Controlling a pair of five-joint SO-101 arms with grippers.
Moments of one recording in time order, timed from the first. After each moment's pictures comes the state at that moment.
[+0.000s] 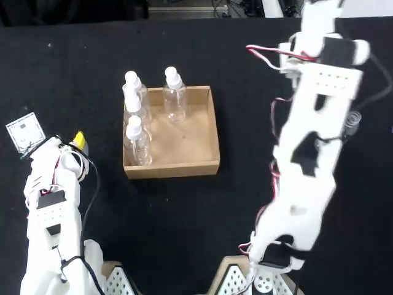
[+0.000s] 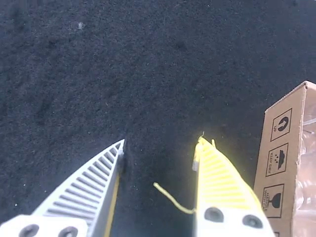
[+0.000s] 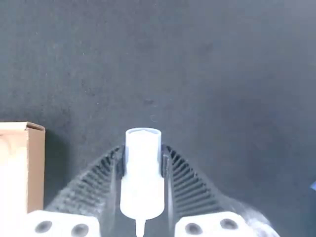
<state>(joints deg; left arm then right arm) -23.4 -47.8 78.5 10.3 8.3 12.5 30.9 -69.0 99.3 12.4</state>
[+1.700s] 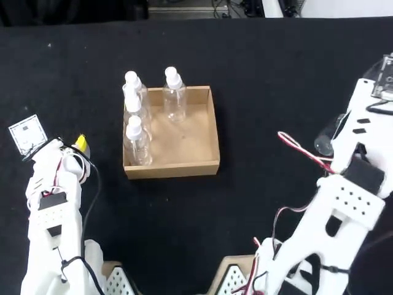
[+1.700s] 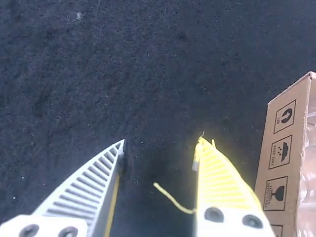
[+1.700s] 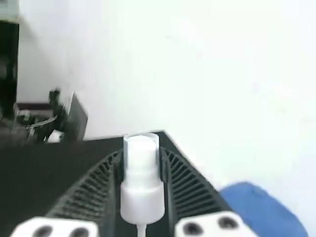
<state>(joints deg) -23.2 -47.9 79.9 10.2 8.3 33.8 -39.9 37.0 13.2 17.8</state>
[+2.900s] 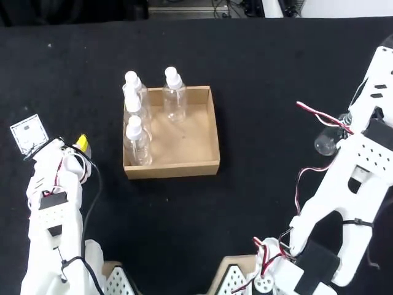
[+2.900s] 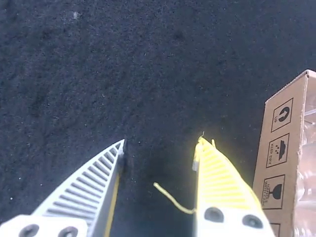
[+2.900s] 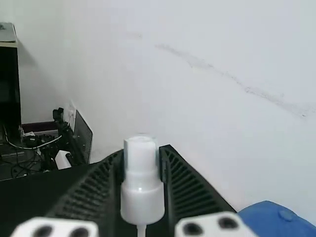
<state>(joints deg) -22.7 -47.9 79.9 10.2 8.3 33.8 -17.4 18.3 9.8 12.2</state>
